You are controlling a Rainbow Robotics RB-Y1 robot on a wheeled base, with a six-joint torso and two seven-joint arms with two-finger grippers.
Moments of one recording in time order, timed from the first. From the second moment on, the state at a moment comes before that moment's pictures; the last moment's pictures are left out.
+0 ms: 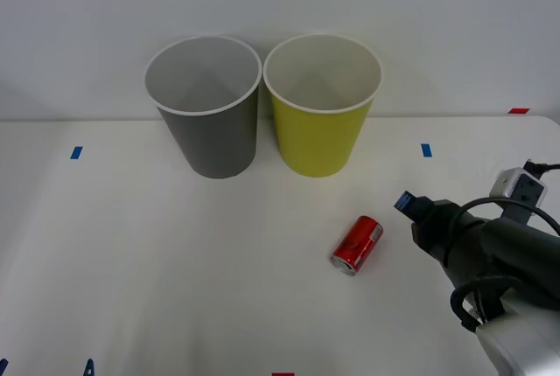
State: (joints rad) right arm 0.03 -0.43 0.36 -2.62 0.05 1.62 0.40; left arm 1.04 0.53 -0.32 -1.90 0.53 -0.81 -1.97
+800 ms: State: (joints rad) right arm -0.30 -0.51 0.29 -2.27 -0.45 1.86 0.32; left arm 1.04 0.53 -0.32 -1.90 0.53 -0.81 -1.97
